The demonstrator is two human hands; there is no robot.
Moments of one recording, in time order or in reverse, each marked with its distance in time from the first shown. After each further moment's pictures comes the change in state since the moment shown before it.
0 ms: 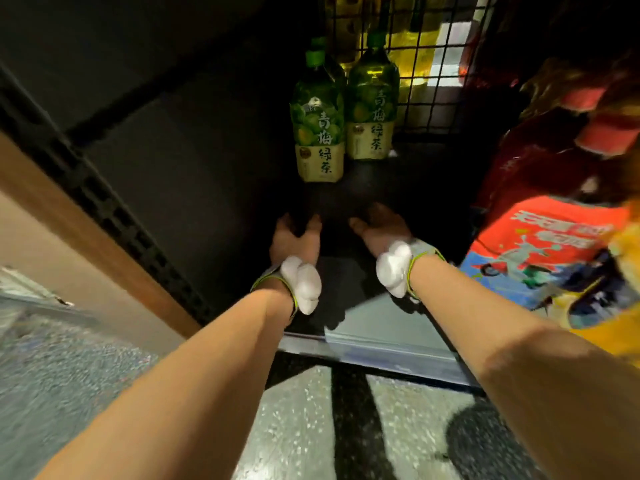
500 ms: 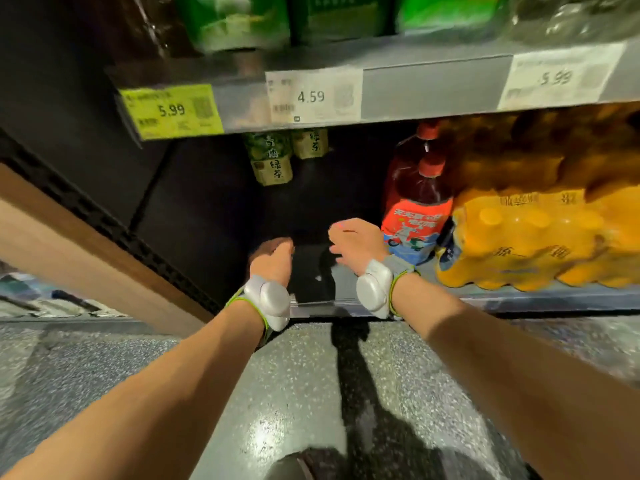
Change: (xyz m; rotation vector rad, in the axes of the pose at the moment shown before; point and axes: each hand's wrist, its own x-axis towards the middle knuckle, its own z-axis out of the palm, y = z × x) left_hand -0.104 0.054 -0.043 -0.109 -0.181 -0.270; right_hand -0.144 -0.045 -0.067 0.363 0.069 0.137
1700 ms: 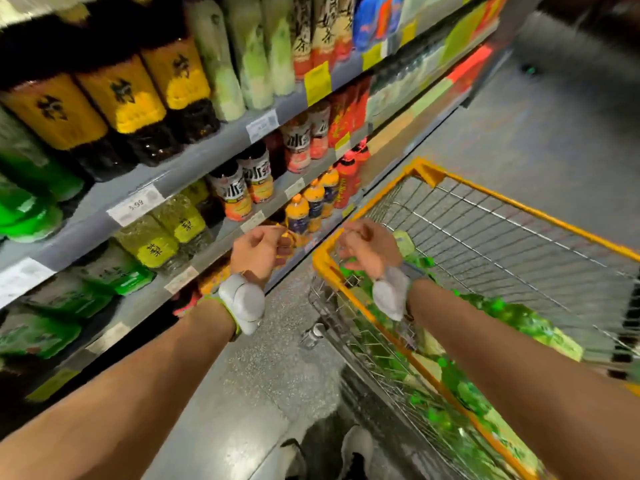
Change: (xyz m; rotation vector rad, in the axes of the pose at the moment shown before) left_hand -0.564 0.399 0.137 0.316 -0.901 0.174; right_hand -0.474 -0.318 -0.464 0.225 0.734 0.402
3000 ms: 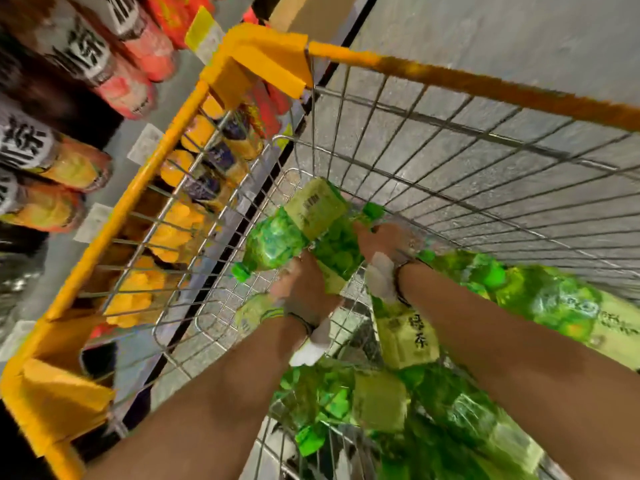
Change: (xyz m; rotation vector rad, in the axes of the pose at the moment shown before) left_hand 0.082 -0.207 0.303 1.545 -0.488 -0.013; right_hand 0.223 0.305 -0.126 -0.243 0.098 0.540
